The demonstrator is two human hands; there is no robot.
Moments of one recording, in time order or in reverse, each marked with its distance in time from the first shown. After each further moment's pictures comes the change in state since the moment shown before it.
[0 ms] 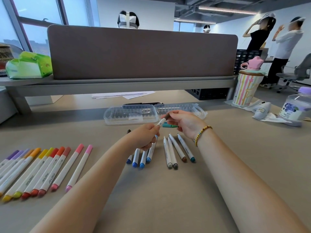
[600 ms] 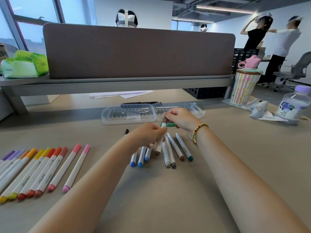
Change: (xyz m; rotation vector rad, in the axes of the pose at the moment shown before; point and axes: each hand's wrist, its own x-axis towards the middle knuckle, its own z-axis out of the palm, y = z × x) left_hand -0.004 0.013 0.009 0.201 0.037 0.054; right_hand -0.010 -0.017 0.006 -0.546 0.048 -0.164
